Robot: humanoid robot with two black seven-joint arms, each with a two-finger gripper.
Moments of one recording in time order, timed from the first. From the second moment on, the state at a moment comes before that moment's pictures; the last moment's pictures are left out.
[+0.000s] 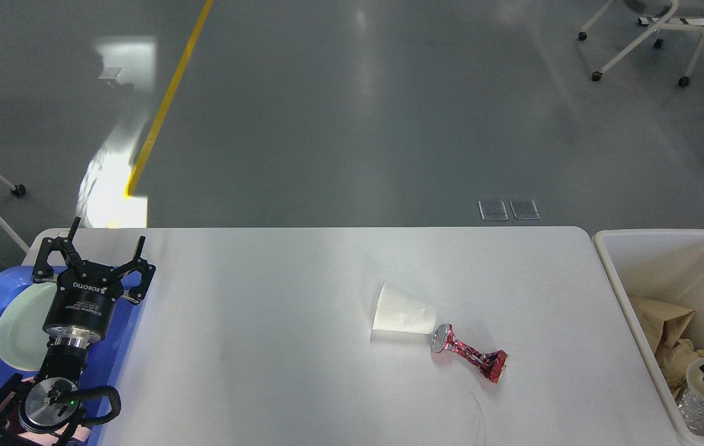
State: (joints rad) left arm -0.20 0.23 -1.33 -0.85 0.09 -0.59 -0.29; right arm 0.60 -0.42 -0.84 0.19 0.24 -0.01 -0.24
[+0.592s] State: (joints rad) left arm -0.20 0.23 -1.33 -0.85 0.09 -0.59 -0.29; right arm 0.61 -0.41 -0.85 0.19 0.24 -0.06 -0.24
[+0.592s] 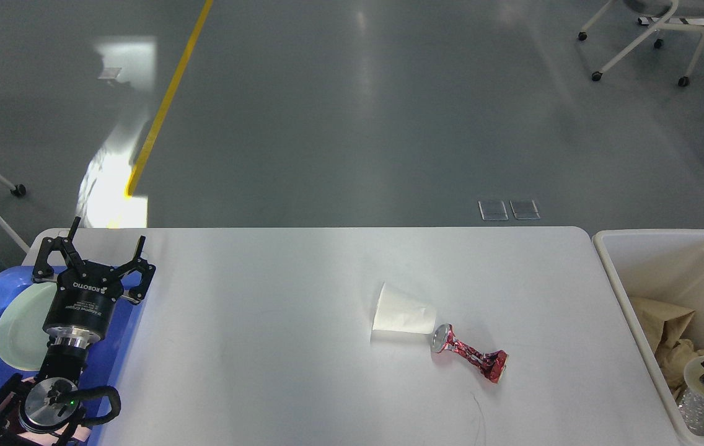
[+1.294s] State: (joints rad) left arm -0.20 0.23 -1.33 -0.85 0.09 -0.59 -0.29; right arm 0.64 -0.41 -0.85 0.20 0.23 -0.09 -0.24
